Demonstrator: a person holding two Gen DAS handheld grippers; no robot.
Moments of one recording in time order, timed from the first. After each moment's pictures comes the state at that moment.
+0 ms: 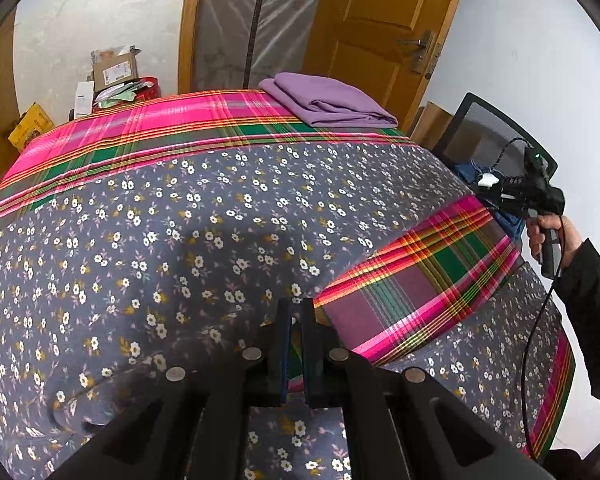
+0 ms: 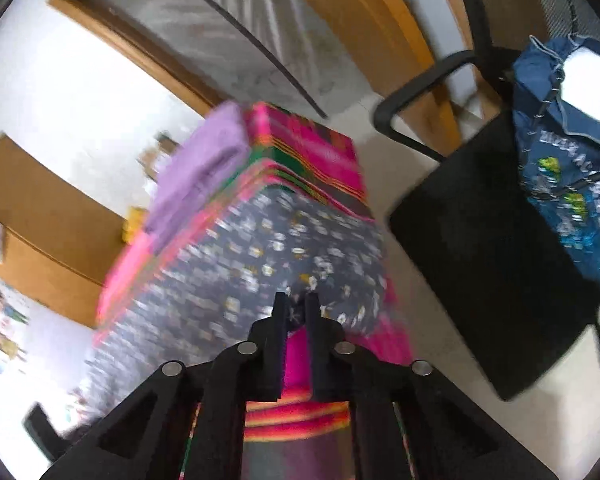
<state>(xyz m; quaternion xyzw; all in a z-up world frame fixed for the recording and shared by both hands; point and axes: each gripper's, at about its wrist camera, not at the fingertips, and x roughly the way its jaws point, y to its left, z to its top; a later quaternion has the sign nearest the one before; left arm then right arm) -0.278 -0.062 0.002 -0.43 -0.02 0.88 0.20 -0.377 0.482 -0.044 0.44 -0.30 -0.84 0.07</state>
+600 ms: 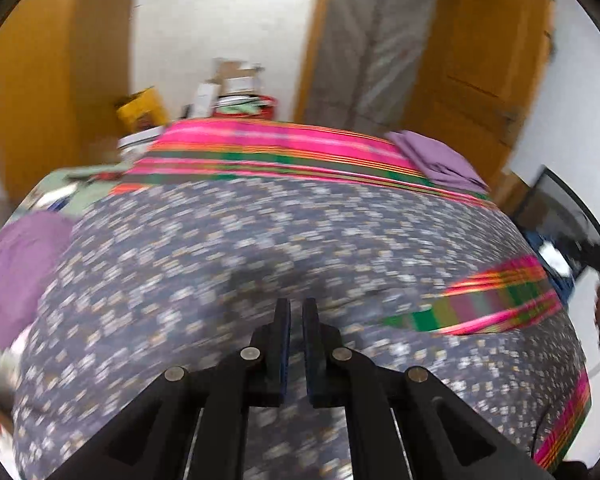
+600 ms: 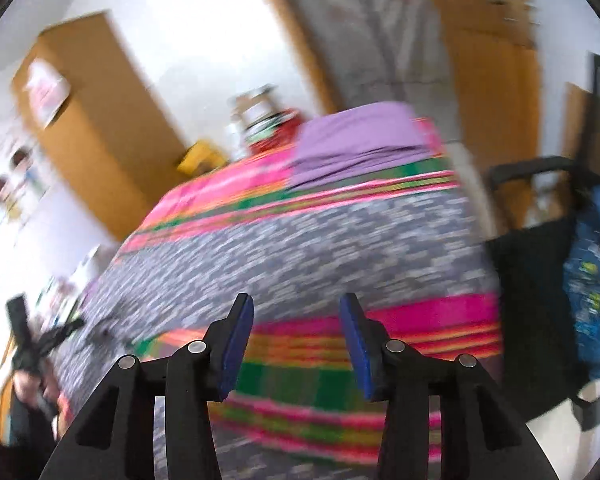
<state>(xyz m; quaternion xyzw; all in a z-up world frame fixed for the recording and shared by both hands) -0.196 -0.207 0.029 -0.38 -0.10 0.92 0.01 -0.297 0.318 0.050 0.39 -0.11 -0.88 0.24</state>
